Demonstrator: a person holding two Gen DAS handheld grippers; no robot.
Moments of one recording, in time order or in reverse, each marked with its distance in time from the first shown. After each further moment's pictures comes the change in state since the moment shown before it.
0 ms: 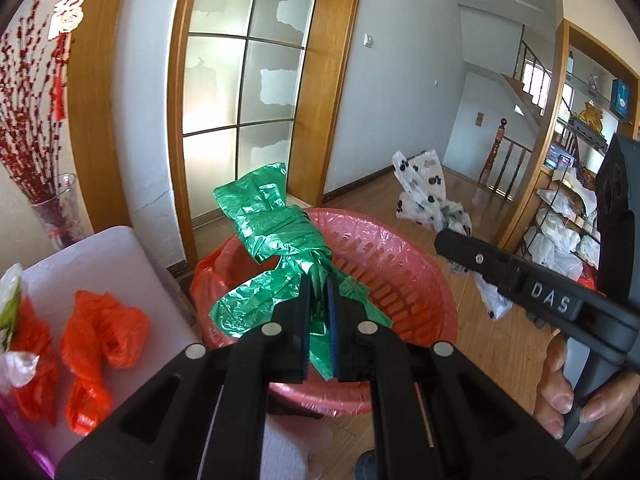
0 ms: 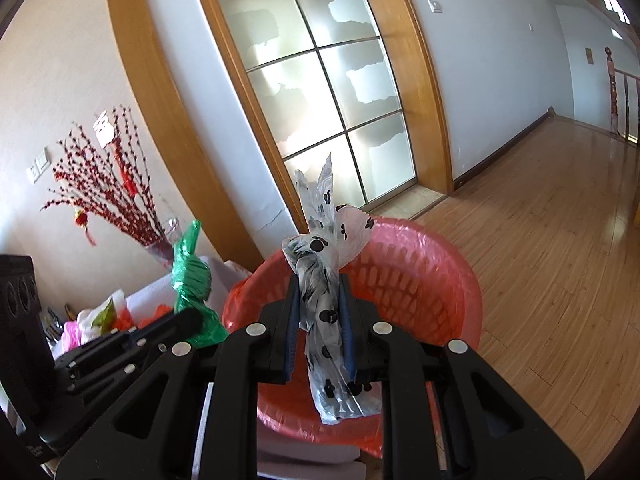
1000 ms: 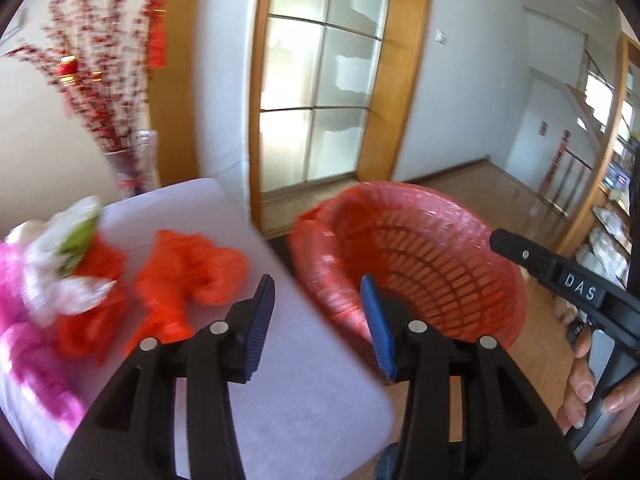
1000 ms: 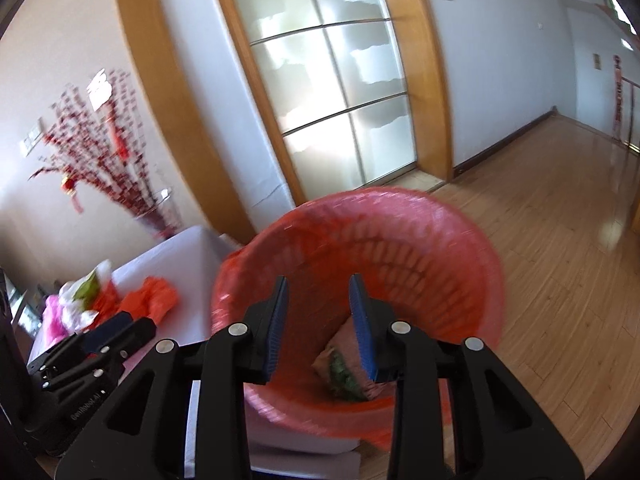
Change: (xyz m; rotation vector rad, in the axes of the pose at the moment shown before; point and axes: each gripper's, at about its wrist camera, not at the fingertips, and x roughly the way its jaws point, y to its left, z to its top) left arm -0.035 0.050 -0.039 -0.137 0.026 0.256; right arm 0.022 0.026 -0.022 -0.059 0.086 -0.013
